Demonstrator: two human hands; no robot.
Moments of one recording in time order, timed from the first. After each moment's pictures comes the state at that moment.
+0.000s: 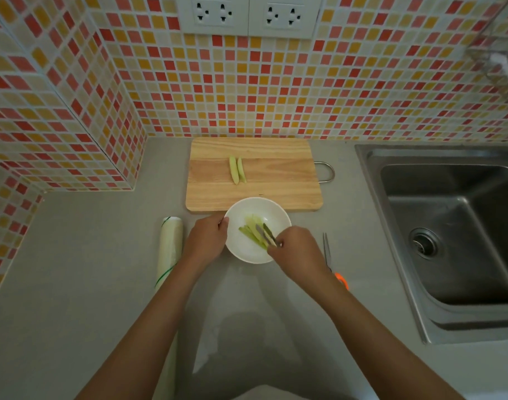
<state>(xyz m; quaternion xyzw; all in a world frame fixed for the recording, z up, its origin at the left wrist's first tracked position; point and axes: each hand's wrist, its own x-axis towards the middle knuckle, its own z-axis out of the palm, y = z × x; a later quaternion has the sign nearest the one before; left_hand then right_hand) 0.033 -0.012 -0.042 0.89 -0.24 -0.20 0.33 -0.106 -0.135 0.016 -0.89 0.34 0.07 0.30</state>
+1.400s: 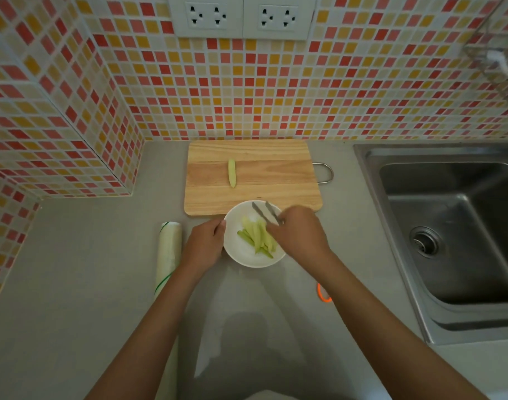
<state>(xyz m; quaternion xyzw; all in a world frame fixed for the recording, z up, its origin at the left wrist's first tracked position) 0.032 -0.008 -0.048 0.87 -0.22 -0.22 0.40 -0.082 -0.154 0.035 -0.89 0.36 0.01 0.28</state>
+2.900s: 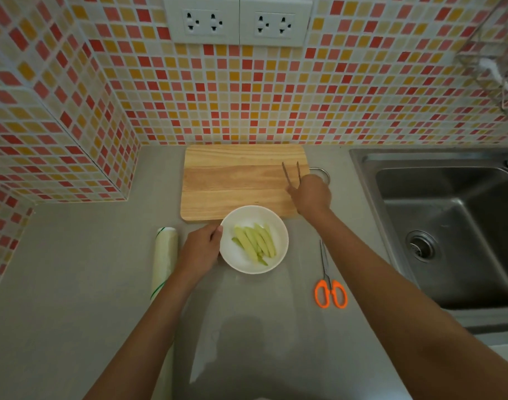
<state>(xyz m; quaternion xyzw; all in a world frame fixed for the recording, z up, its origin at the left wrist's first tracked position) 0.031 -0.007 -0.040 0.86 -0.21 -0.24 0.39 -0.022 -0.253 -0.015 -0.87 0.47 0.00 0.18</state>
